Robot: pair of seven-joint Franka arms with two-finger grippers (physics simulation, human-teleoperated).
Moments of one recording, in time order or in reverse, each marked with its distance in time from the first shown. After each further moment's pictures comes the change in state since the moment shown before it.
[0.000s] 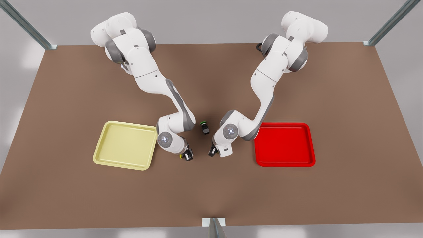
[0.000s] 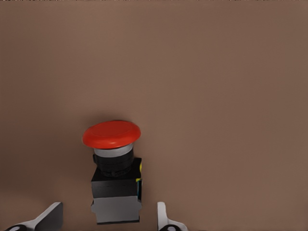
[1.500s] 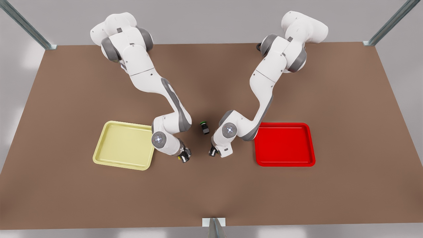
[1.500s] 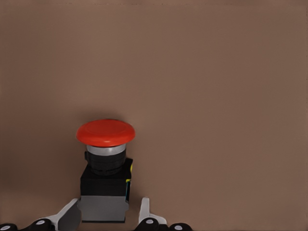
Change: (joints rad) left arm -0.012 0.007 0.016 0.017 0.019 0.034 -0.125; right arm -0.044 -0.048 -0.001 -0.005 -0.006 0.007 -0.023
